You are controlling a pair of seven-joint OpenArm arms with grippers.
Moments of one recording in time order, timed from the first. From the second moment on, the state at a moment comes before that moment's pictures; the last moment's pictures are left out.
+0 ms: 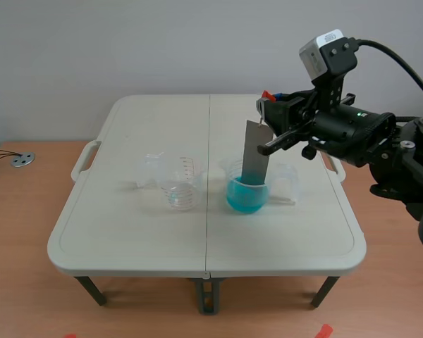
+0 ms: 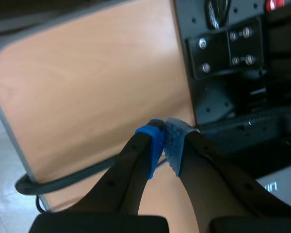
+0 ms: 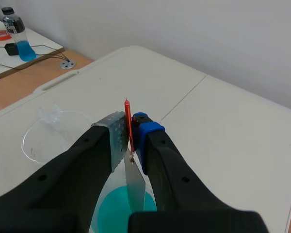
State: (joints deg) left arm 44.3 -14.3 -1.7 59.5 -0.3 -25.1 -10.2; right arm 8.8 18.3 -11.5 77.2 12.1 31.6 5.9
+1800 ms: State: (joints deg) left arm 40.8 -14.3 -1.2 51.6 -0.5 -25.1 -10.1; right arm 9.3 18.1 -12.5 72.4 2.9 31.8 13.4
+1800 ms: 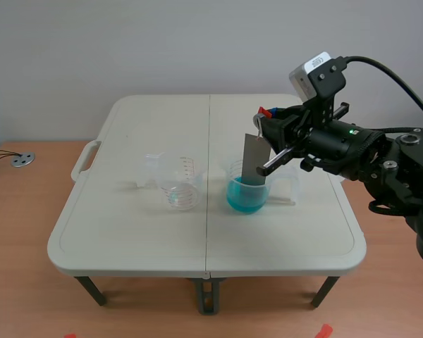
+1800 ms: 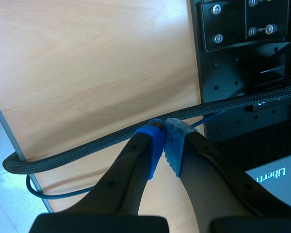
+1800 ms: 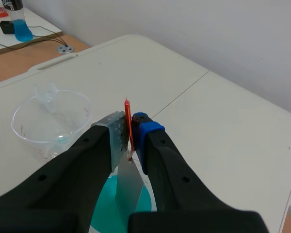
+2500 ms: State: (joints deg) left arm 40.8 -14.3 -1.2 51.6 -0.5 -25.1 -10.1; right arm 9.3 18.1 -12.5 72.4 1.8 31.8 13.6
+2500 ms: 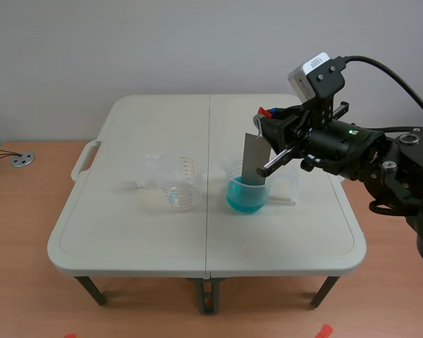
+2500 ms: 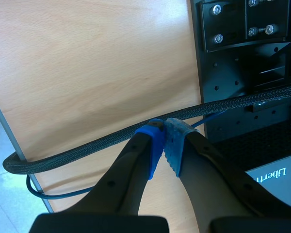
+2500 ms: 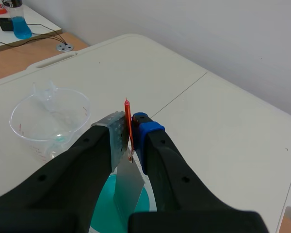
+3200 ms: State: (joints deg) left arm 40.8 -14.3 -1.2 51.6 -0.5 -25.1 -10.1; right arm 9.3 18.1 -12.5 72.4 1.8 31.8 12.7
